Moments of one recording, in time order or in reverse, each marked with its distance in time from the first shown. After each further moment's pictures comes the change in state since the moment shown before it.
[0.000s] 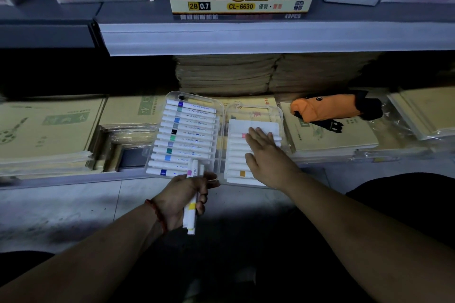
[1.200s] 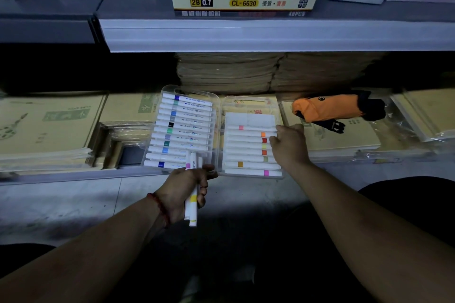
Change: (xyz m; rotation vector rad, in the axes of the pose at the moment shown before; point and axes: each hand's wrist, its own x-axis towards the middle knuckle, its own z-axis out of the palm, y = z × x) left_hand 0.005 0.009 0.003 -0.015 0.017 0.024; right_hand 0.023 0.036 -0.002 0.323 0.353 0.470
